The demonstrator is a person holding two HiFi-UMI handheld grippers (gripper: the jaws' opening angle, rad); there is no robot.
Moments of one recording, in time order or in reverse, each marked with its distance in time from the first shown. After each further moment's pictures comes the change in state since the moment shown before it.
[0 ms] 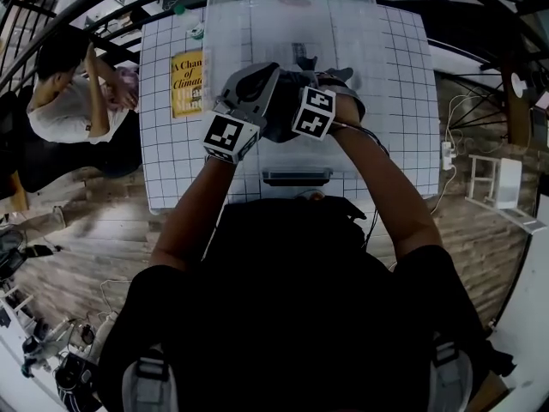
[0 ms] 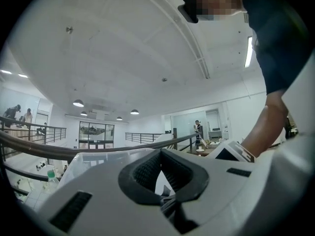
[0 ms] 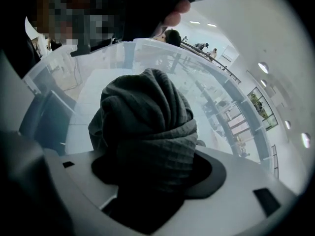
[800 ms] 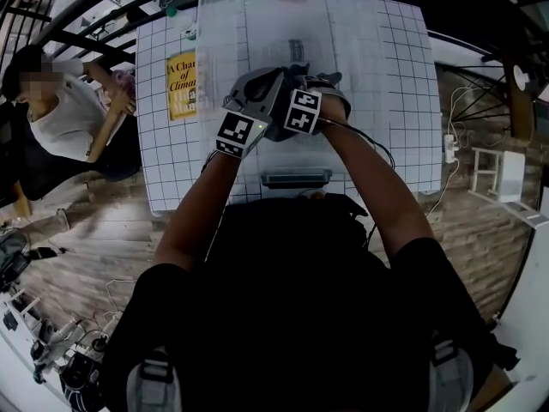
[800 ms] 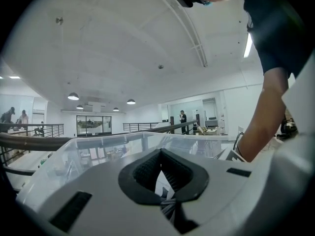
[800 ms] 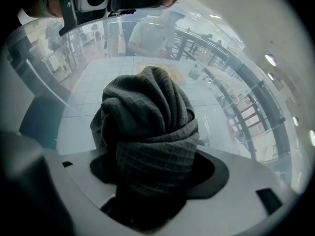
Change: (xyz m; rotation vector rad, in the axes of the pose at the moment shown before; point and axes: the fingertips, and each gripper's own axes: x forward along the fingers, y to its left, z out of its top) left arm 0.023 -0.005 -0.068 0.037 0.145 -0.031; right arm 0.082 0.022 -0.027 0.002 0.041 0.072
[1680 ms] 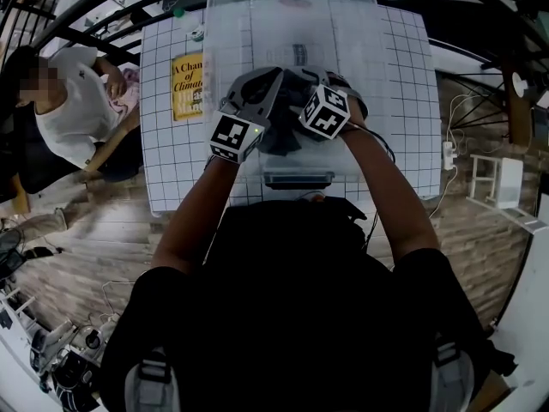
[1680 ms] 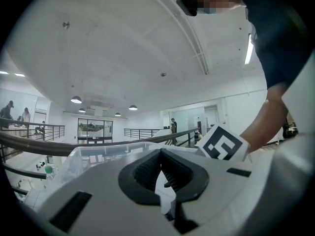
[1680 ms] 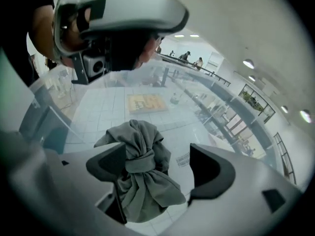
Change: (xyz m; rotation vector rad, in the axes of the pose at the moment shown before) left arm -0.022 0.007 0.032 -0.030 -0.058 0.009; right arm -0.092 -0.033 0.029 0.125 -0.225 -0.093
